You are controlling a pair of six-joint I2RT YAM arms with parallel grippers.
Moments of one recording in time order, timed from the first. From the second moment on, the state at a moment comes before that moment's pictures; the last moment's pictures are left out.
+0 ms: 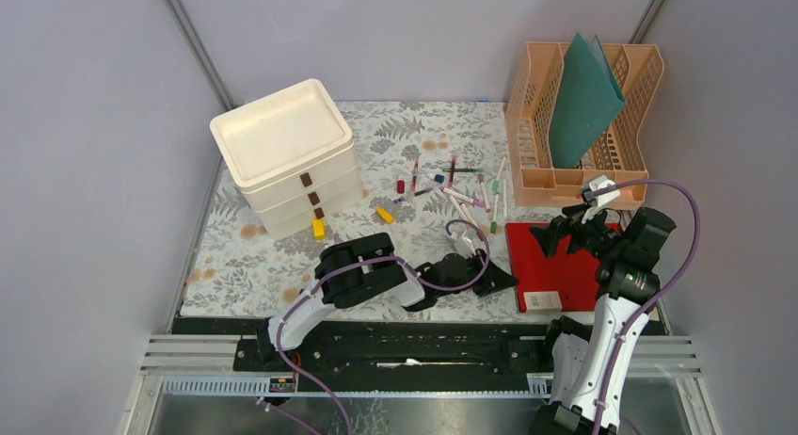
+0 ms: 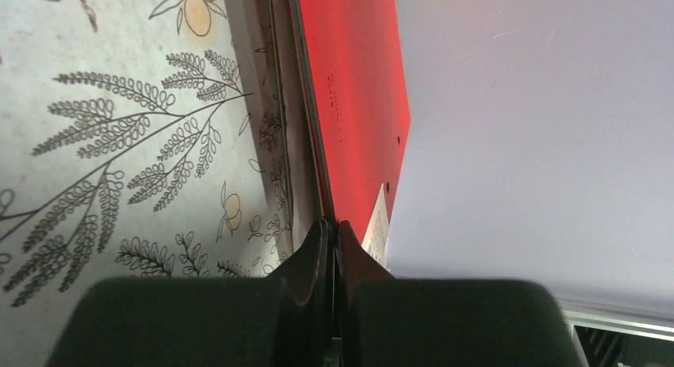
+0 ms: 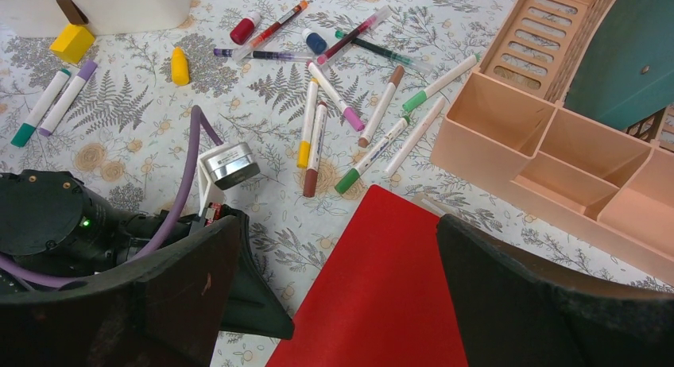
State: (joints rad) left arm -1.20 2.30 1.04 1.07 0.04 -1.43; right arm -0.49 0.64 0.70 -0.59 -0.99 -0.39
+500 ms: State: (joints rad) left arm -1.17 2.19 0.85 1.16 0.03 -1.43; right arm -0.49 0.64 0.70 -0.59 -0.99 -0.39
